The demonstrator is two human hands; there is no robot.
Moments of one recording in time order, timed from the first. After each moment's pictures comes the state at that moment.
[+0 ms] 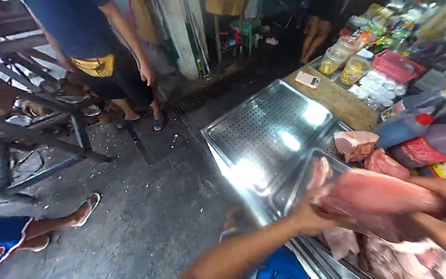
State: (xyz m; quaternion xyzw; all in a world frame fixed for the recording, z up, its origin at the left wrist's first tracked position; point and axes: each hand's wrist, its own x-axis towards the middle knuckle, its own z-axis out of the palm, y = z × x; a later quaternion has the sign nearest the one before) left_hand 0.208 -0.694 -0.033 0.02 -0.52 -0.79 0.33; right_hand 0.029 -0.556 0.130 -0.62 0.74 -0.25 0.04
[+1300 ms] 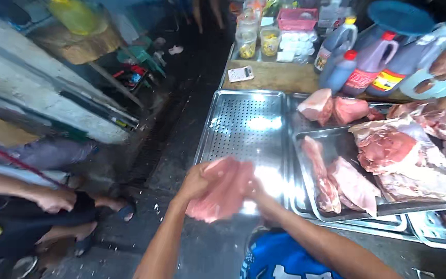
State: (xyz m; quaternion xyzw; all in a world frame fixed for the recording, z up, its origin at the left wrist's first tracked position) left_hand 0.236 -1.106 -0.083 0.22 -0.87 -0.43 -0.05; right_hand 0.186 -0.857 -0.143 -0.02 0.57 -0.71 0.42
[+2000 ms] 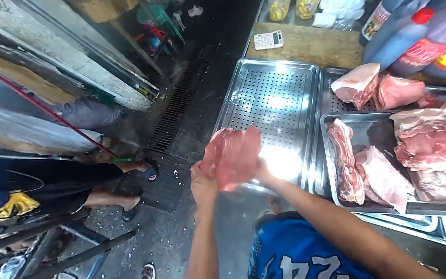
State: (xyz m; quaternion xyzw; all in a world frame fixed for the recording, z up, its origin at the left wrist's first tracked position) left_hand 0.322 -1.064 -0.131 0.52 -0.80 -0.28 0.10; right_hand 0.169 -0.913 -0.181 -0.15 0.77 -0.43 0.44
